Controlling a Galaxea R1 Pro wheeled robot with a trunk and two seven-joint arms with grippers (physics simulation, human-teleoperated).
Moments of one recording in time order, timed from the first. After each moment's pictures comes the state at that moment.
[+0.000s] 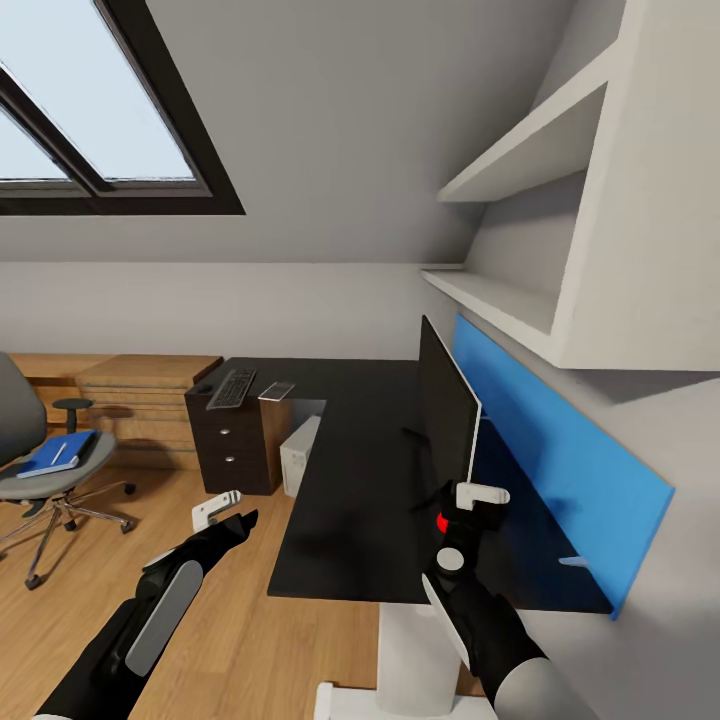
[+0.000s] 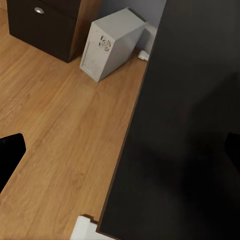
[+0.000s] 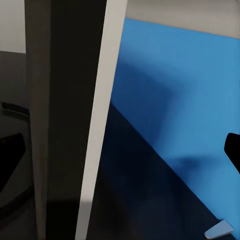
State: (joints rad) left arm -0.39 0.14 -0.17 -1.22 0.73 0.41 0.35; right arm -0.54 0.13 0.26 -0.84 0.09 -0.02 -0.78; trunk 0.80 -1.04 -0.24
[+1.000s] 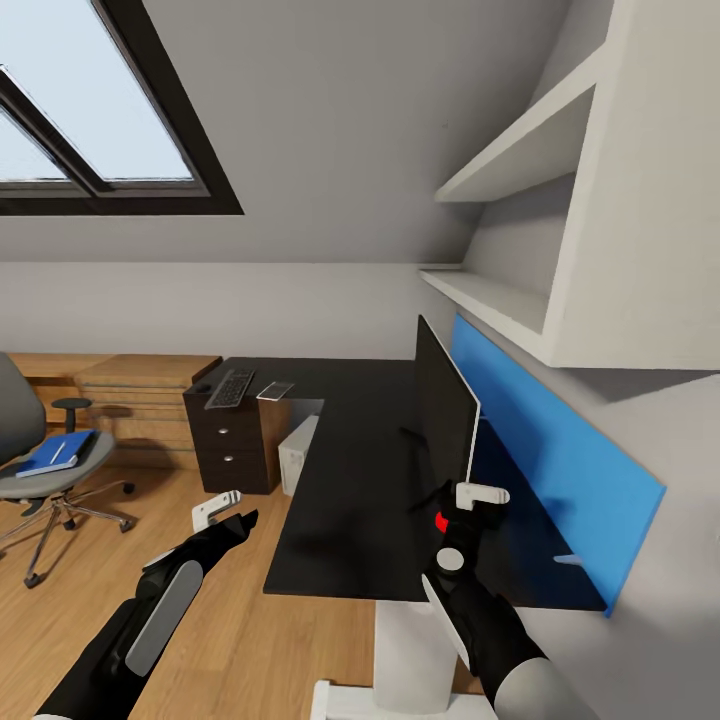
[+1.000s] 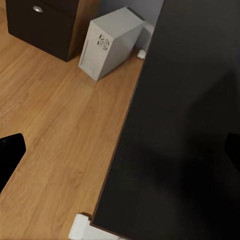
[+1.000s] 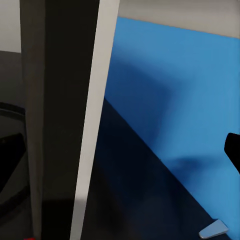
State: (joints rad) left arm -0.39 0.14 -0.17 -1.22 0.73 0.41 0.35; right arm -0.54 0.13 0.26 -0.84 0.09 -0.02 -0.78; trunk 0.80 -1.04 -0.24
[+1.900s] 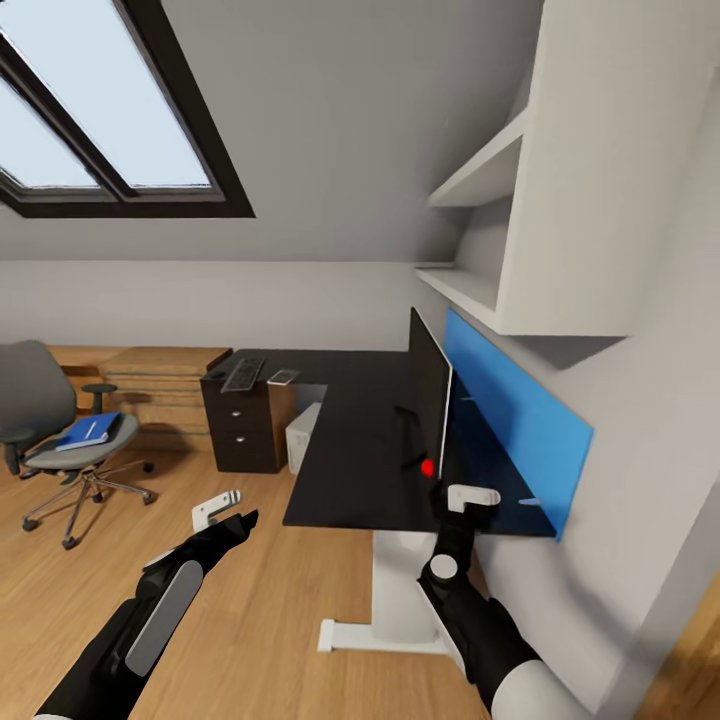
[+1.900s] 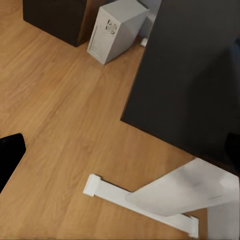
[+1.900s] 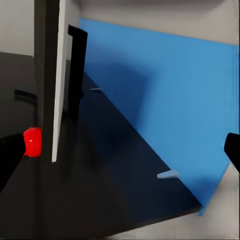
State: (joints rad) left arm -0.39 0.14 -0.17 -1.22 0.73 0.41 0.35; right arm -0.54 0.13 0.31 -0.82 0.09 -0.08 -0.78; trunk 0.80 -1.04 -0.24
